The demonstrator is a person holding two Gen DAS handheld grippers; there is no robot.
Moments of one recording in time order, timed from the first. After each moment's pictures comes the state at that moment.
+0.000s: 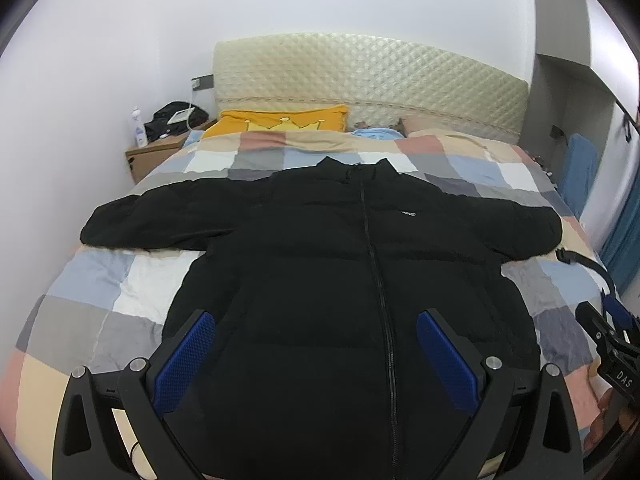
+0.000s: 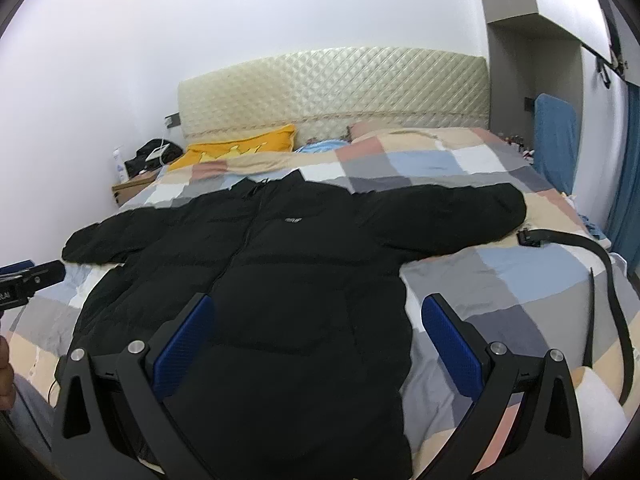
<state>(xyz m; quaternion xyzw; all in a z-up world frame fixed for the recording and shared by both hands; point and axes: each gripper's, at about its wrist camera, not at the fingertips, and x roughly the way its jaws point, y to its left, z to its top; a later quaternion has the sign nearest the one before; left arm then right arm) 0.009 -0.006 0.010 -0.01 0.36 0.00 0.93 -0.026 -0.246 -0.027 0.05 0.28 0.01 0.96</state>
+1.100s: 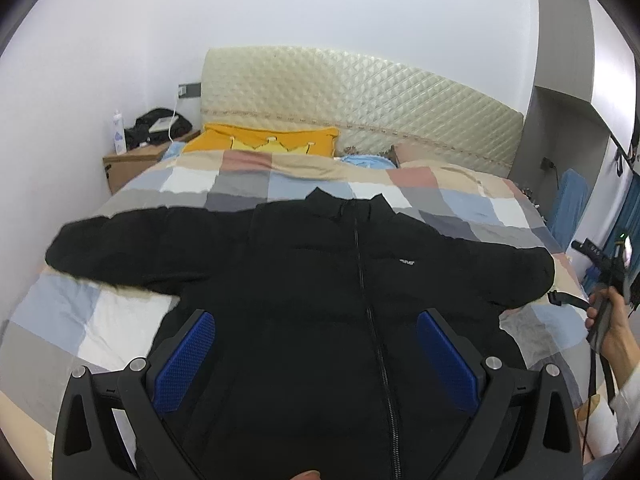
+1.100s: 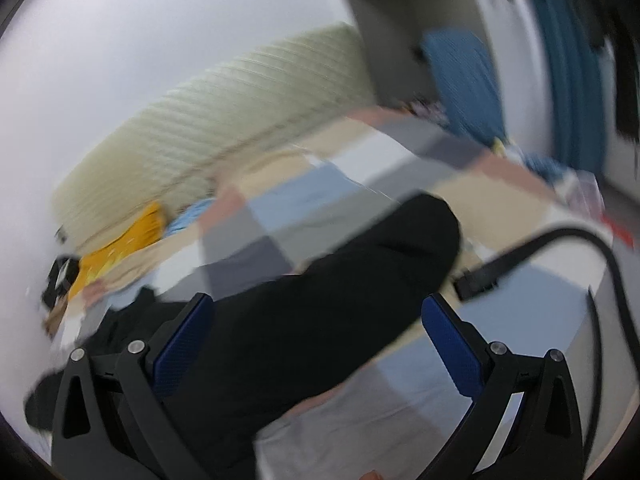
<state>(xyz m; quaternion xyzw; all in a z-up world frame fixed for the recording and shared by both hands) 0.094 0.028 0.008 -0.06 0.33 -0.04 0.94 0.183 -0.505 -0.049 0.23 0.27 -0.16 0.92</state>
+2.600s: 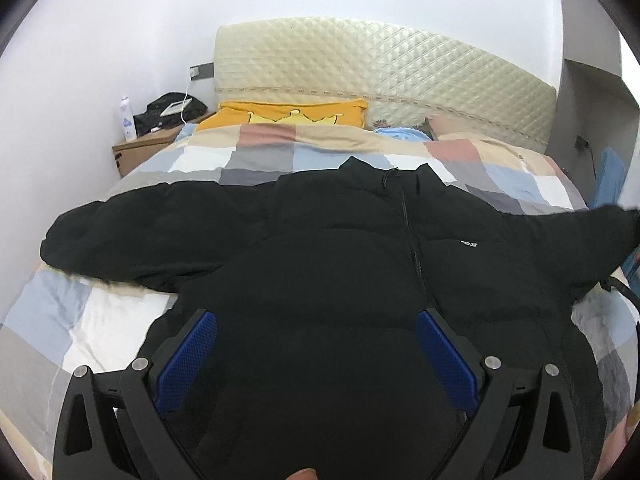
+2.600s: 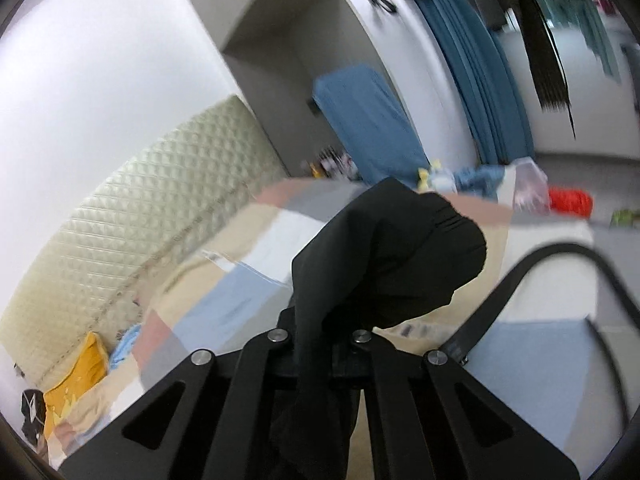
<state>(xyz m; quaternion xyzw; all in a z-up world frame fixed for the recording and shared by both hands) 0.166 0.043 -0.069 -0.02 0.35 0.00 0.94 0.221 -0.604 -0.028 0.29 0.14 -0.31 0.90</state>
